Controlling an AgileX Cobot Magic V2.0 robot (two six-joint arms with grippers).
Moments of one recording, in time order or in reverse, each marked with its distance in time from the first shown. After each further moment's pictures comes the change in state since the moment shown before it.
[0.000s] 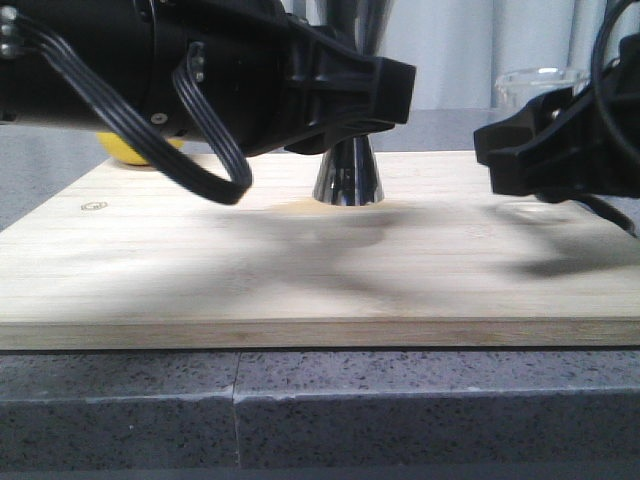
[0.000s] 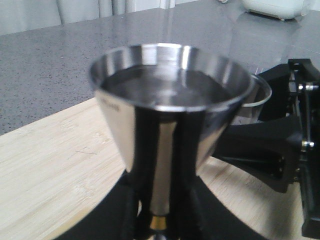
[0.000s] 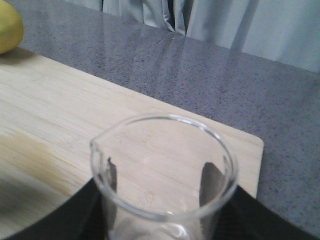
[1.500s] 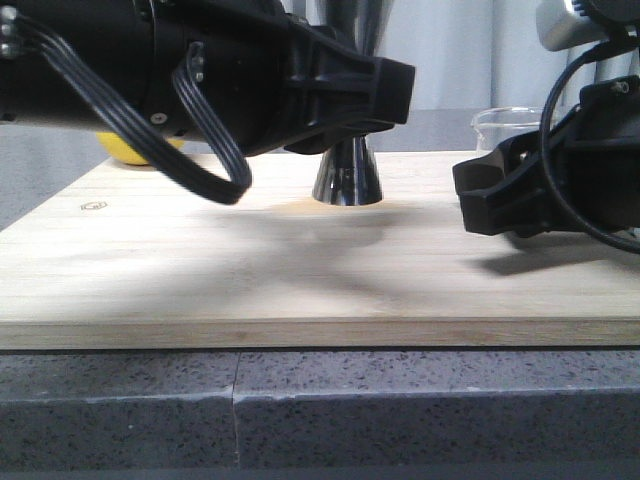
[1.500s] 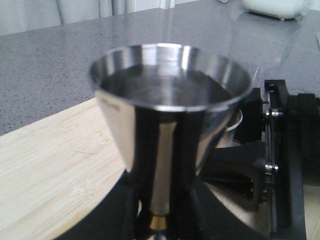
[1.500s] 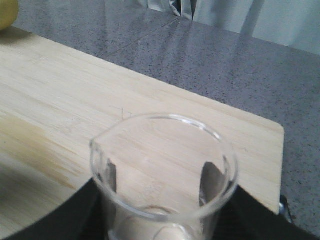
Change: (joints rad) left arm 0.000 0.000 0.000 0.000 0.000 0.002; right arm 0.000 0.134 -0.005 -0.035 -0.097 0.039
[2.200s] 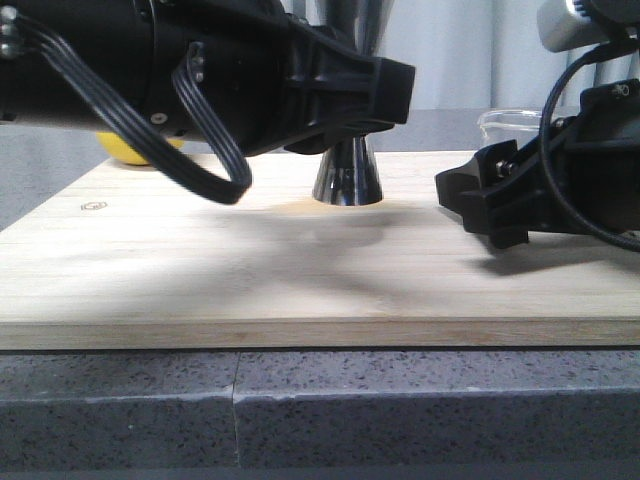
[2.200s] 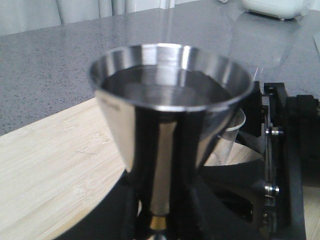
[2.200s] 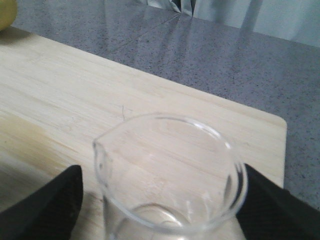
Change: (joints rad) left arm 0.000 0.000 0.000 0.000 0.000 0.000; right arm 0.000 0.000 0.000 0.000 0.010 0.024
